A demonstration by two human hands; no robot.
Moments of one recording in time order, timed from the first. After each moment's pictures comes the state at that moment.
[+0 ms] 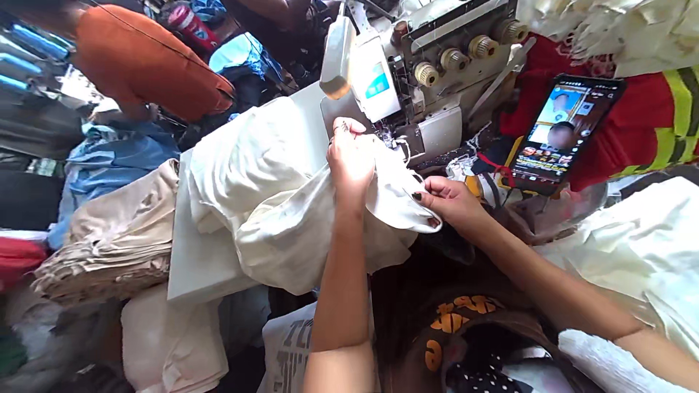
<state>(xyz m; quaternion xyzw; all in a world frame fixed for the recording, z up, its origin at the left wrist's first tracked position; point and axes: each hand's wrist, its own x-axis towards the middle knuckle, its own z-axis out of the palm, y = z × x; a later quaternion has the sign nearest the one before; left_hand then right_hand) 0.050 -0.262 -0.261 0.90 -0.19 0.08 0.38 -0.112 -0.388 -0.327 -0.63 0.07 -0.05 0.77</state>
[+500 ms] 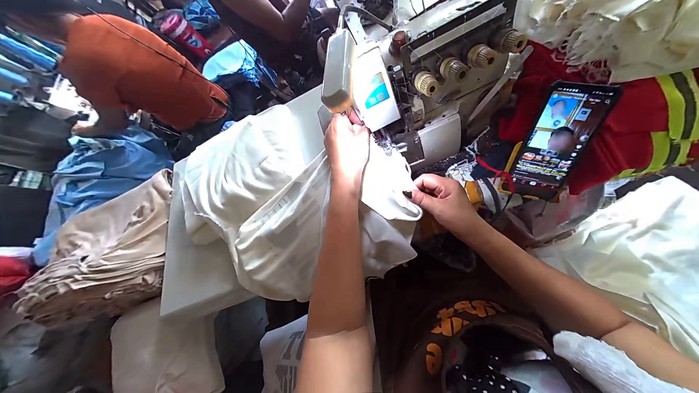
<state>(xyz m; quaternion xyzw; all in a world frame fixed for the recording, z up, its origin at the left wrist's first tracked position) 0.101 -0.282 -0.268 0.89 -0.21 0.08 0.38 -0.090 -0.382 -0.330 -0.70 0.07 -0.15 0.69</state>
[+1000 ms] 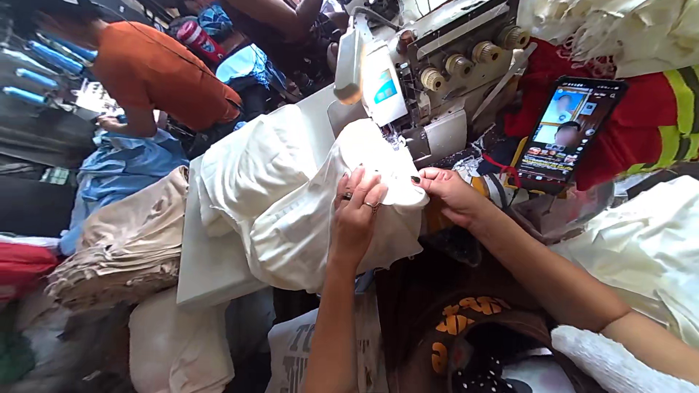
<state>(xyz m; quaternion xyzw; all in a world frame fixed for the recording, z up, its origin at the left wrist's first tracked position) -0.001 -0.173 -0.299 0.80 -0.50 0.20 0.26 -0.082 -0.386 -0.323 -0.50 0.10 0.00 0.86</state>
